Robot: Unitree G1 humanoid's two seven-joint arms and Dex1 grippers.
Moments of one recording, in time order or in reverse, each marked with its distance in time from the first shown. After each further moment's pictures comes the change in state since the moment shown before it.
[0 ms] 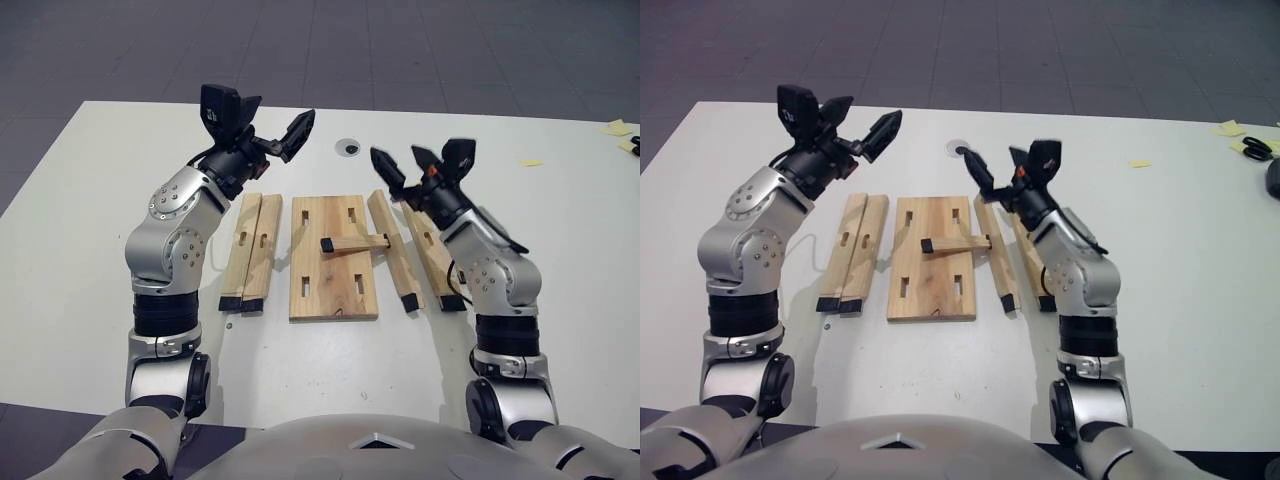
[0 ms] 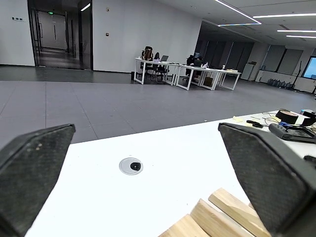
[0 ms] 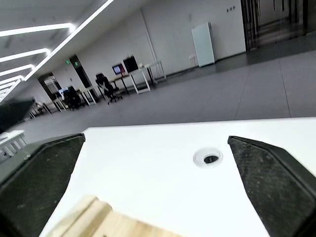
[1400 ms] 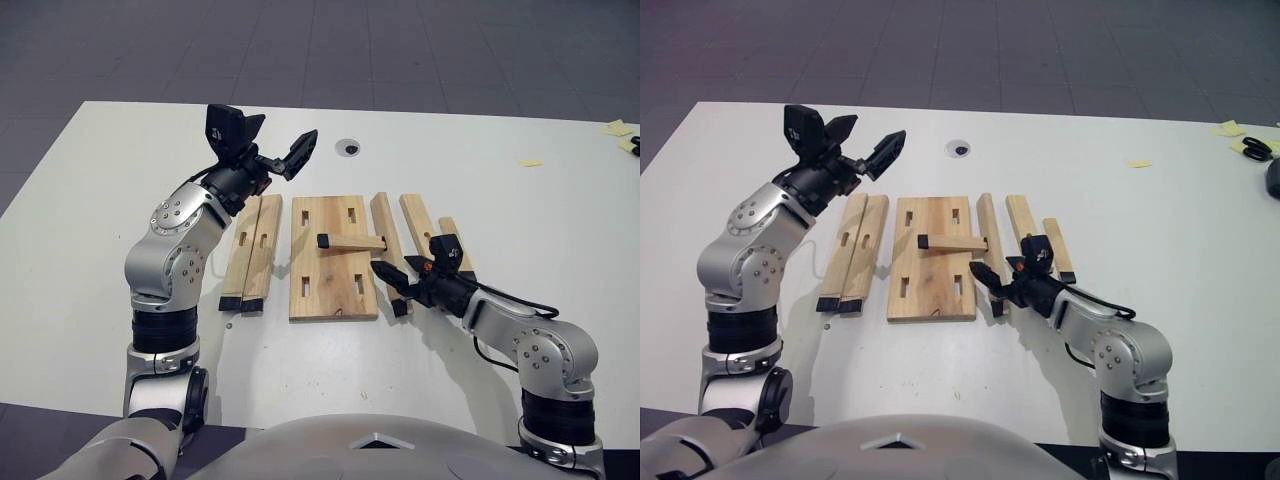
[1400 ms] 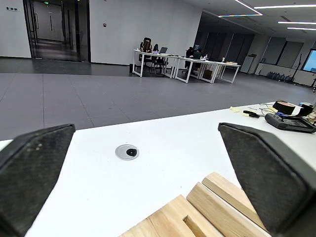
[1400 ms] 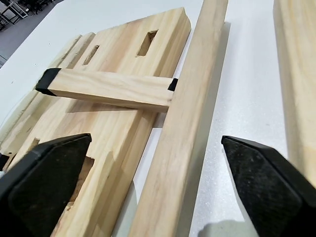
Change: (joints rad) left arm 0.077 0.002 -0.013 -0.082 -0.001 0.042 0.008; right arm 0.427 -0.138 0.019 -0.398 0.160 0.605 -0.149
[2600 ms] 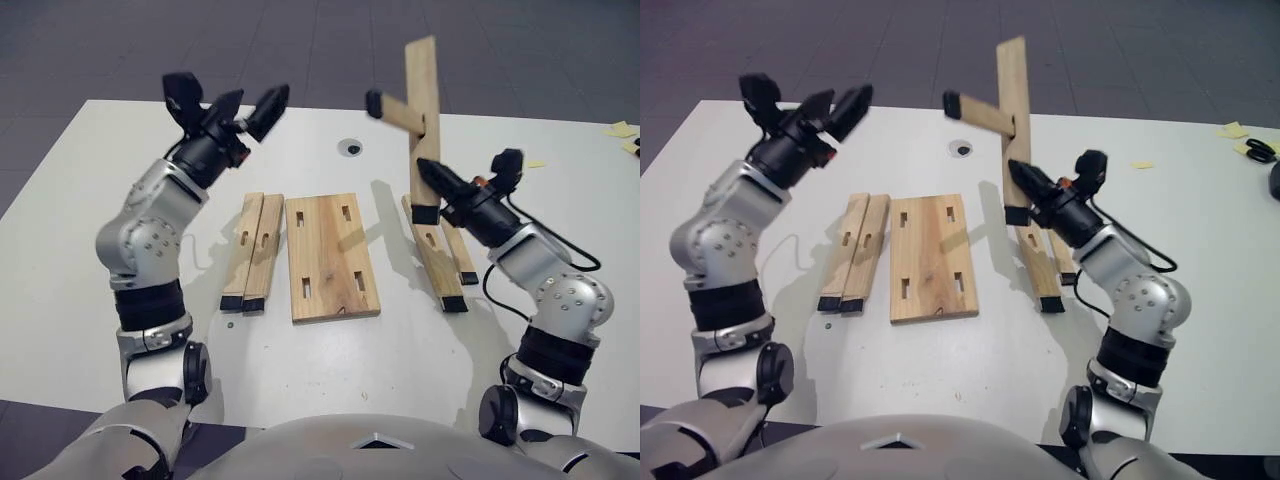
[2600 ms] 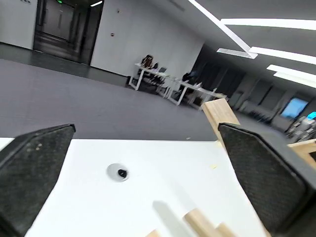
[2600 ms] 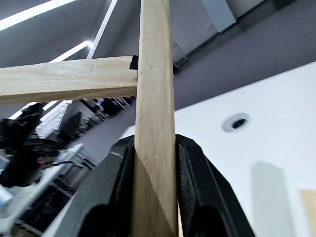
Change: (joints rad) left arm -0.197 -0.004 0.285 0.184 -0.421 0.183 -0.005; right arm -0.335 0.066 -0.354 0.243 0.330 -0.104 0.206
